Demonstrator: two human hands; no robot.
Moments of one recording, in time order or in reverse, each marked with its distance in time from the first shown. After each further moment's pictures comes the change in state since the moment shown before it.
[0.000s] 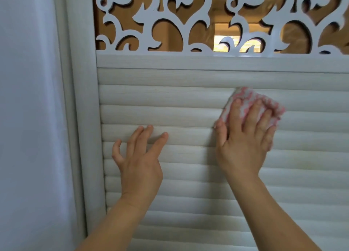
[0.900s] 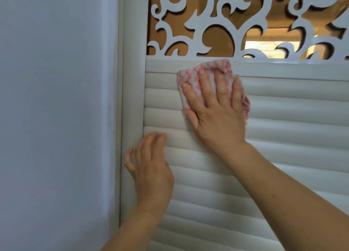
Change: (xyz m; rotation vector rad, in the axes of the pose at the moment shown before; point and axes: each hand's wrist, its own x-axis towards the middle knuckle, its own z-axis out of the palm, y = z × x) left_hand -0.007 -0.046 -0.002 -0.042 0.181 -0.186; right_hand 0.038 -0.115 0.026 0.013 0.106 -0.681
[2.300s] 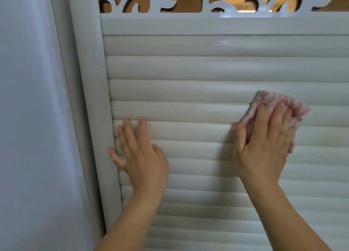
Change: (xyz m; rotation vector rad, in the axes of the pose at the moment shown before) left_hand -0.033 0.030 0.002 -0.053 -0.256 -0.308; right_hand -0.152 0.044 -0.035 0.000 -0.042 0.704
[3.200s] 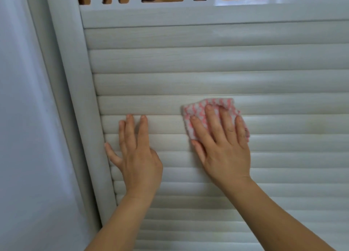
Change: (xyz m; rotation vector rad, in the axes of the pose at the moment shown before) left_hand -0.013 -0.006 0.009 0.077 -0.007 0.208; right_hand -0.027 -0.007 0.008 -0.107 -0.046 -0.560
